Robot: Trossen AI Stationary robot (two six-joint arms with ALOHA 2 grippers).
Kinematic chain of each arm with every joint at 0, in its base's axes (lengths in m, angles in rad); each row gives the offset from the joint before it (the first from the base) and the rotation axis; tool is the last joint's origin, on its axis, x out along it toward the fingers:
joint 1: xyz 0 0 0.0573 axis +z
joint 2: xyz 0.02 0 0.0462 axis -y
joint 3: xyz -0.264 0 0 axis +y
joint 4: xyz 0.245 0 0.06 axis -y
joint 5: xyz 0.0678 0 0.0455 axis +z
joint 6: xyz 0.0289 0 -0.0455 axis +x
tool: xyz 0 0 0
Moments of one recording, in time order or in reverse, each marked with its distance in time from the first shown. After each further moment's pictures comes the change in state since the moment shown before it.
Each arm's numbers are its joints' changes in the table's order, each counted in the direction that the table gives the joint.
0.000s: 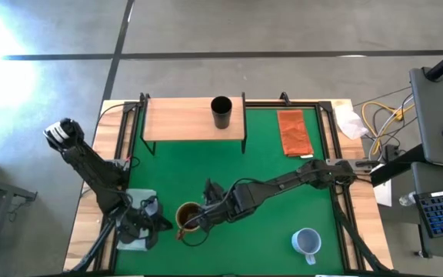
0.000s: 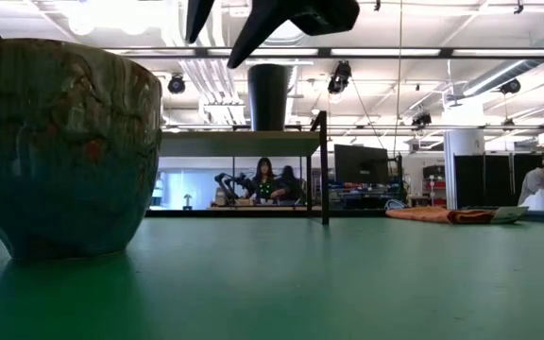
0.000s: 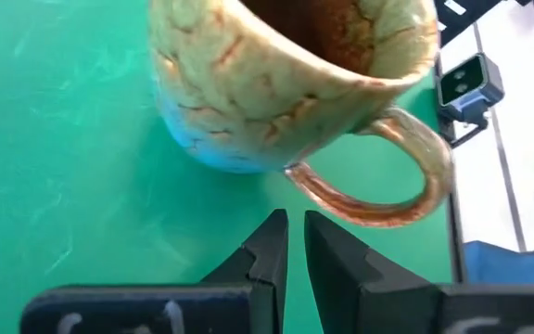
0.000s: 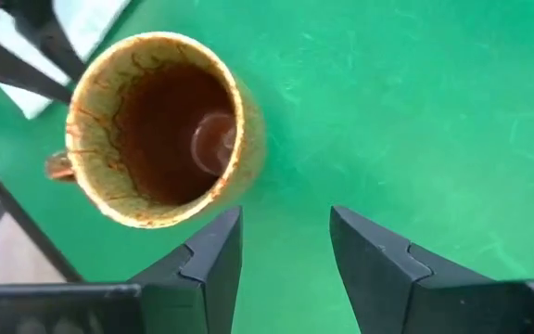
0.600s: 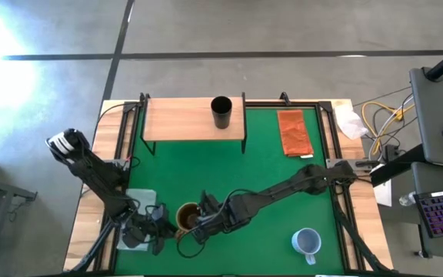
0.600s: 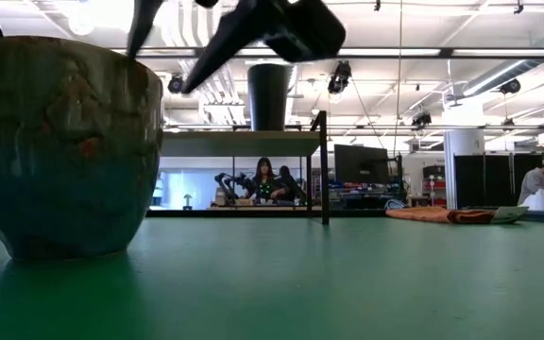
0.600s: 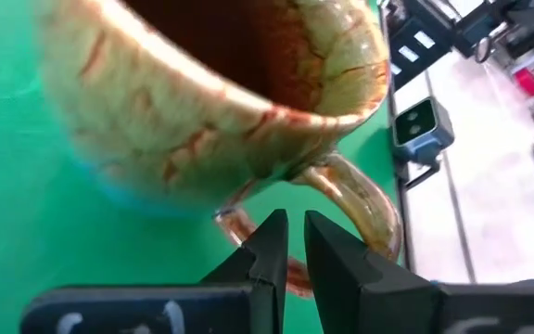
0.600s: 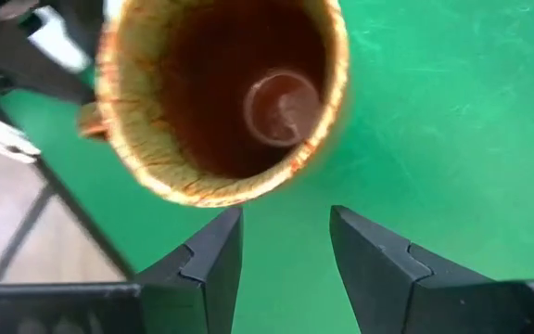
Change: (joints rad) left arm 0.022 -0.176 -0.002 0.342 0.036 0.030; right arm 0.023 -0.076 0.014 0.156 0.060 0.043
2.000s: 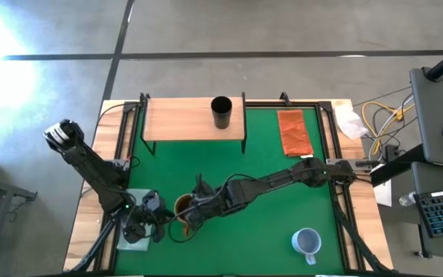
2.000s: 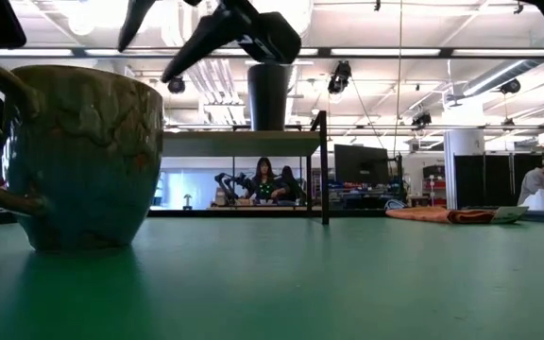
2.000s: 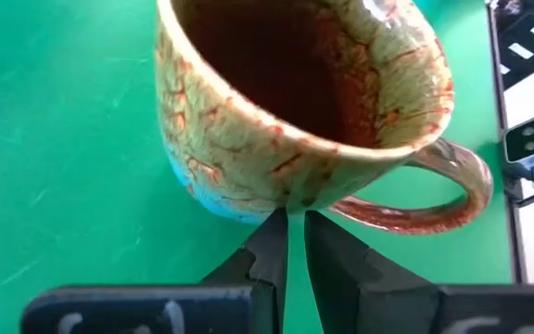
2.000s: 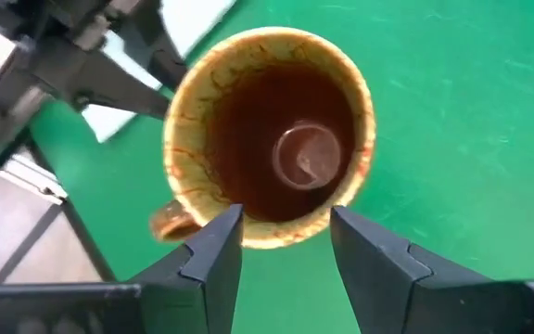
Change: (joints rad) left arm 0.031 0.159 -0.055 -0.480 0.069 -0.081; right arm -0.079 0.036 0.010 0.081 -0.013 -0.174
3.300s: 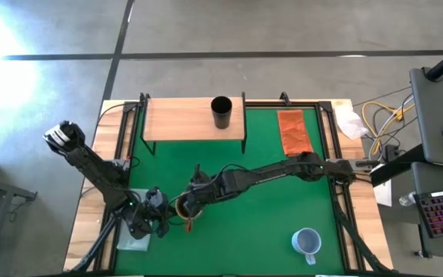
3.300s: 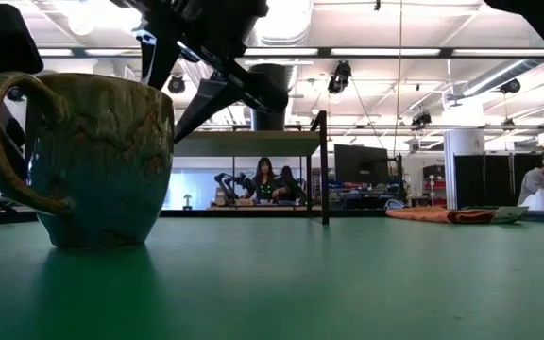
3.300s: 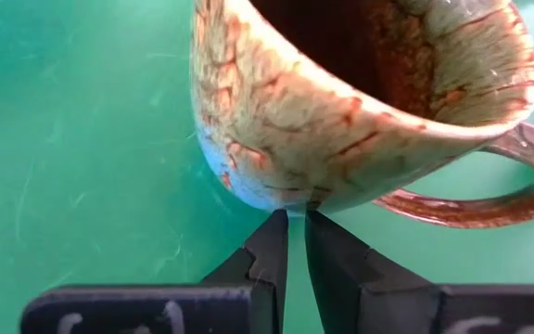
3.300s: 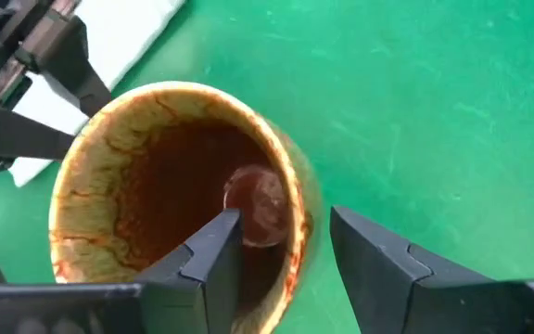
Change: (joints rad) left arm 0.055 -0.026 0.044 0.033 -0.013 0.006; right arm -0.084 -0.002 0.126 0.101 0.026 -0.067
